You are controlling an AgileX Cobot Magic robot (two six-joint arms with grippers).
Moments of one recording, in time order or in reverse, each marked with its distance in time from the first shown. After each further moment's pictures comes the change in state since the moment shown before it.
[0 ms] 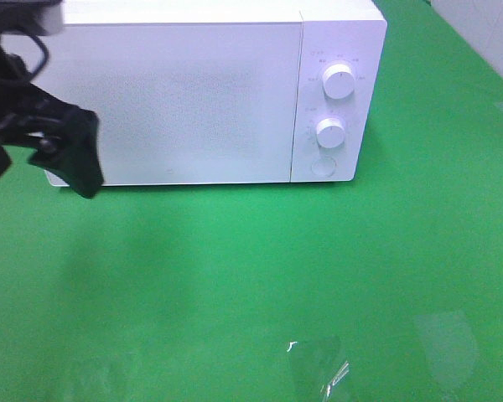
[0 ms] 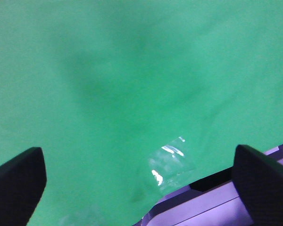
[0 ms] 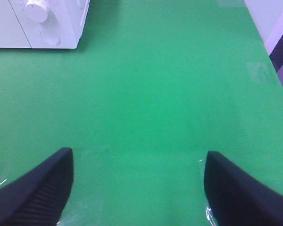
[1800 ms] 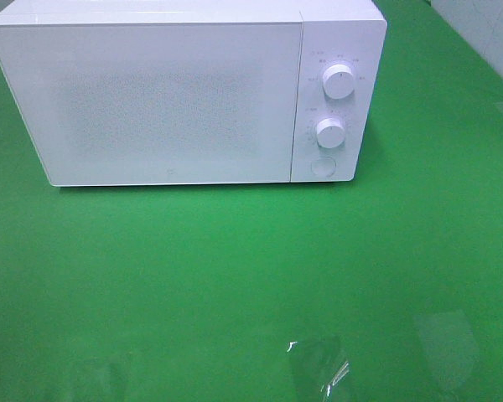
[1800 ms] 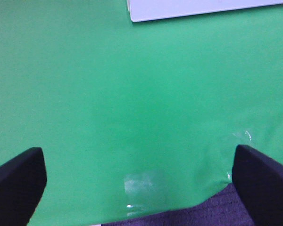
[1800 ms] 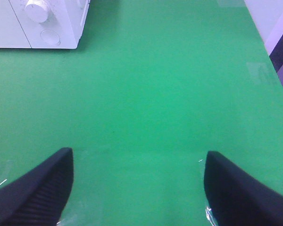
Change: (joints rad) left arm 0.403 -1.303 0.666 0.016 -0.009 0.140; right arm 0.000 0.000 0.000 0.000 0.000 0.000
